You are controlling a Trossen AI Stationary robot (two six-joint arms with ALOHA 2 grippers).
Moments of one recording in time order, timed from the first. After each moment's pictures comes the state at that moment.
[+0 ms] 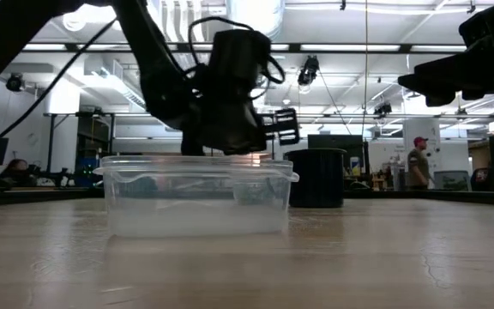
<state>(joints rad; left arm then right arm) -0.03 2.19 1.16 0.88 -1.43 -0.36 0.05 0.04 0.01 0.03 0.11 -0.05</state>
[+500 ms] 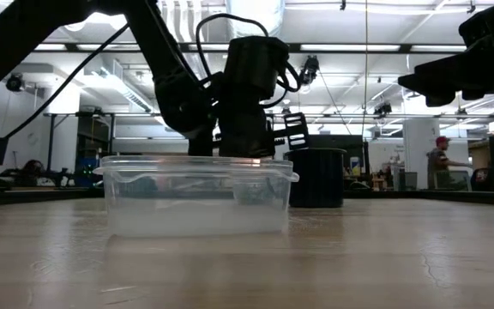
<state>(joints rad) -0.04 2.30 1.29 0.89 -1.54 -0.39 0.05 0.04 0.01 0.03 0.11 -0.05</state>
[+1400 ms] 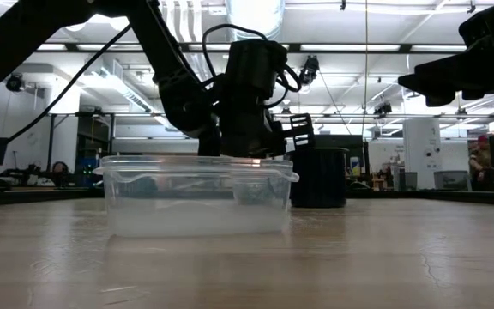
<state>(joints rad) -0.01 2.29 1.29 0.88 -1.39 -0.36 0.05 0.04 0.01 0.03 0.11 -0.05</state>
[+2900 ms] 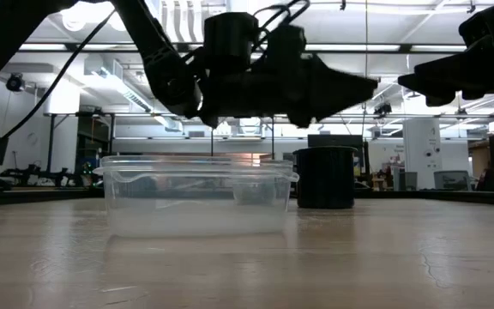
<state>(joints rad) 0.02 2.12 1.18 0.98 0.34 0.03 0.05 0.04 0.01 0.03 0.11 -0.05</state>
